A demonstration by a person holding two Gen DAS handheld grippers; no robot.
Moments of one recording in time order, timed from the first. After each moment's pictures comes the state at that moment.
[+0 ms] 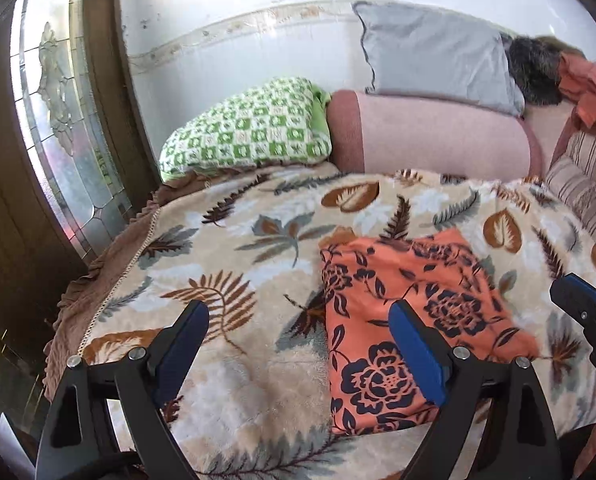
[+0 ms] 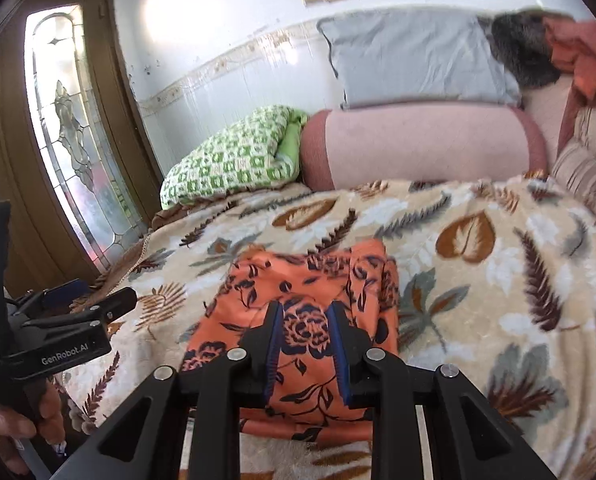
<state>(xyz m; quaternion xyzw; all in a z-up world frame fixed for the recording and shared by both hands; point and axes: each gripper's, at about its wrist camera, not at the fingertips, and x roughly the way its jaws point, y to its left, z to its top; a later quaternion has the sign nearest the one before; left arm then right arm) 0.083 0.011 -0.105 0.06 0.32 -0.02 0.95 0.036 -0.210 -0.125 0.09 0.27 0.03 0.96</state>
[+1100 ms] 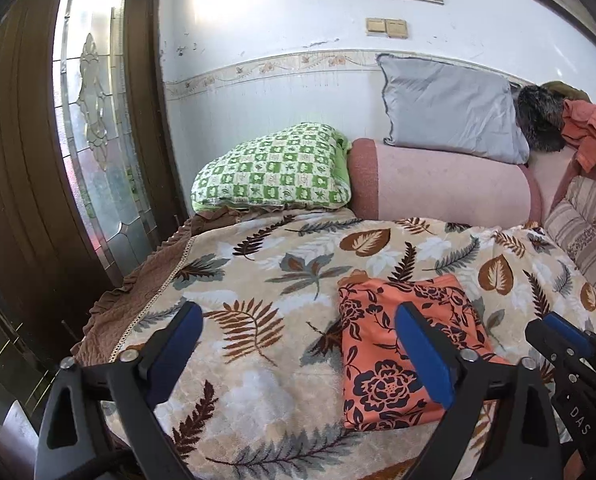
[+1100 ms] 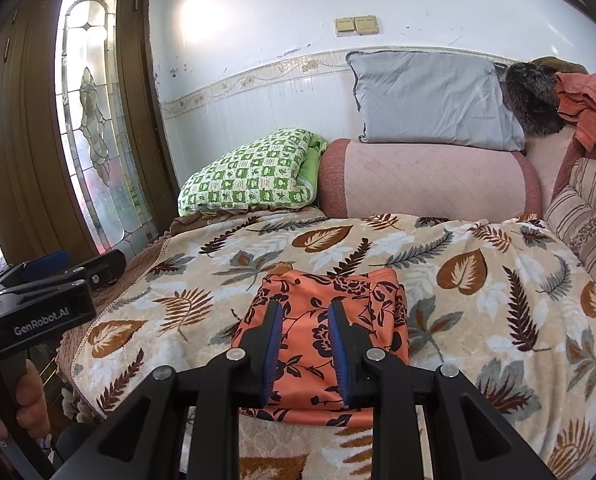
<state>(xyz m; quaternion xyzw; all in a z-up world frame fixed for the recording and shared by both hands) 0.031 0.037 -0.053 0.03 0.26 0.01 0.97 -0.005 -0.161 -0.080 0.04 0.25 0.03 0.97</state>
